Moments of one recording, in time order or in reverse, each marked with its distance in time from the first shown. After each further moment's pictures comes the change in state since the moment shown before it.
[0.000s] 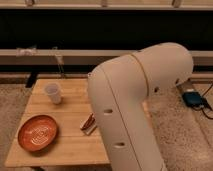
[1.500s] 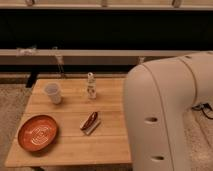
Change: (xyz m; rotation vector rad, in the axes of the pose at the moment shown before) arm -0.029 0.031 -0.046 -0.213 0.025 -0.201
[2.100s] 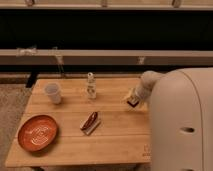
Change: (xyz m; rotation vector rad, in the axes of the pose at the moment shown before) arm 0.009 -0.010 -0.016 -0.044 0.073 -0.261
